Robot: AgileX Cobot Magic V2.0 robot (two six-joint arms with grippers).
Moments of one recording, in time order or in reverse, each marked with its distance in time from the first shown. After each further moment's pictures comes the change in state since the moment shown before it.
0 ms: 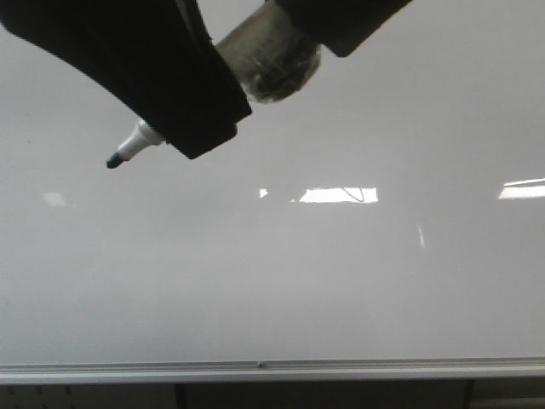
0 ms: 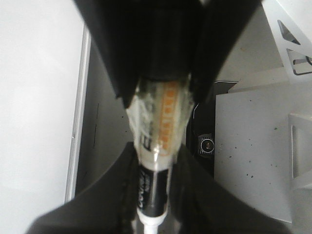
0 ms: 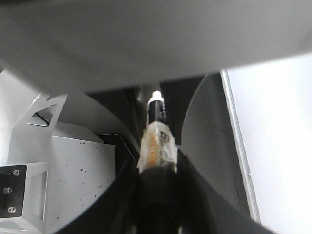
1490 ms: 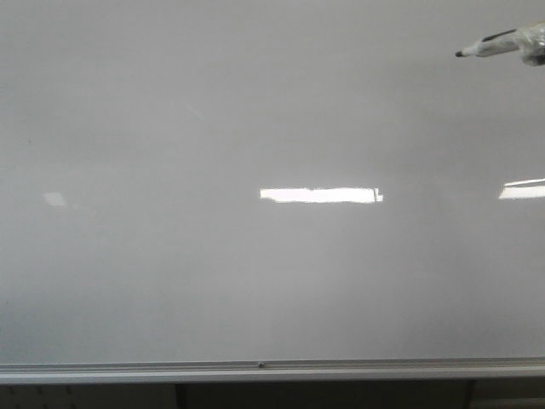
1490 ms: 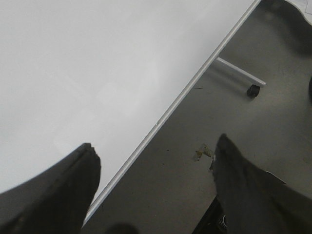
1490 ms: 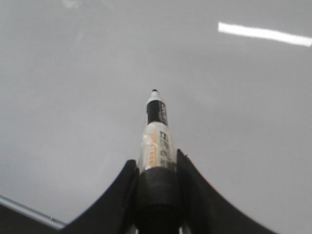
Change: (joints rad) left arm 0.364 -0.353 0.087 -0.010 -0.034 -0.258; right arm -0.337 -0.362 0.560 -0.258 -0.920 0.628
